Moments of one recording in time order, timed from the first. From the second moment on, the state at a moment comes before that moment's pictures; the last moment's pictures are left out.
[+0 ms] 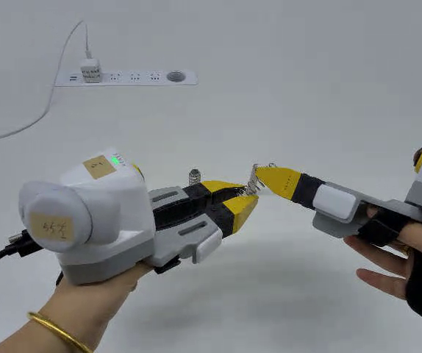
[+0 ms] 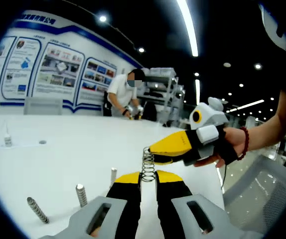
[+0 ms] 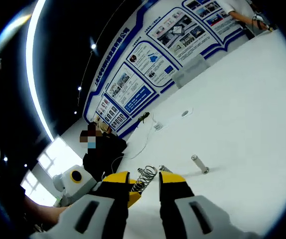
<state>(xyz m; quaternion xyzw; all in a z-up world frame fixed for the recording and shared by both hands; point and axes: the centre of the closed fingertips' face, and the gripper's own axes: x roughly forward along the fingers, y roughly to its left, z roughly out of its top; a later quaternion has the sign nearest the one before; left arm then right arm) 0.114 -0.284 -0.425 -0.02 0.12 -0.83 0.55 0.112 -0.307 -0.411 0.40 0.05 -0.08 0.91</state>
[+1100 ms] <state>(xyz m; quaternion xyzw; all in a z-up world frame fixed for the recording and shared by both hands) 0.134 -0.265 -0.441 0.06 0.12 -0.81 0.58 0.121 -0.307 -0.404 0.31 0.07 -0.07 0.94</state>
